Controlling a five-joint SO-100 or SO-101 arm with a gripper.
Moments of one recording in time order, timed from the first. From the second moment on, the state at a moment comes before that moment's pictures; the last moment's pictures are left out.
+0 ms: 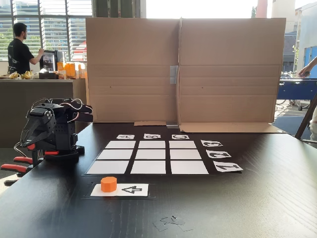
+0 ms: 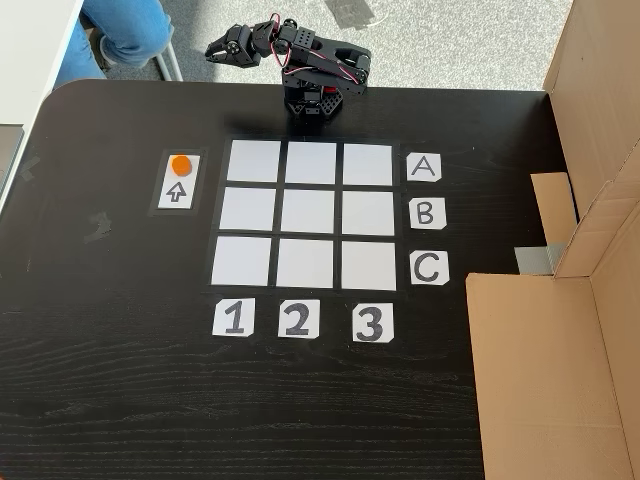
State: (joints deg) arm 96.0 190.2 175.1 42.5 80.0
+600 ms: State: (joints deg) arm 98.0 190.2 175.1 40.5 84.6
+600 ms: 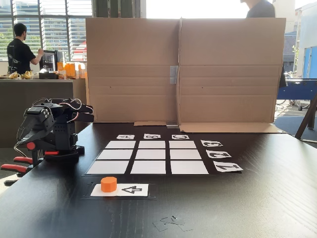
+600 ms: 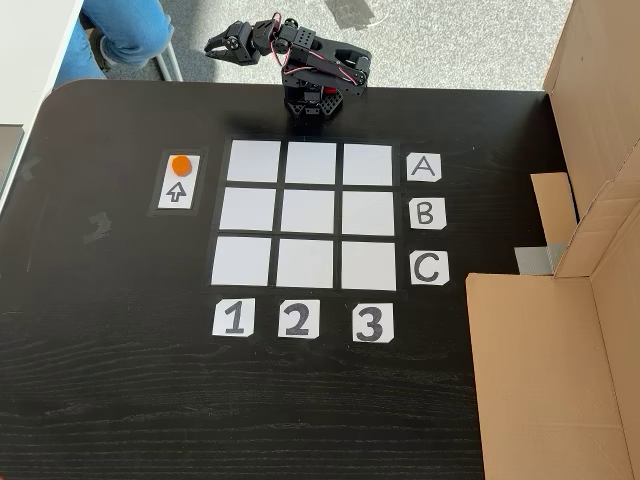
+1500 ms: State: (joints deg) arm 95.9 173.5 161.7 42.2 84.5
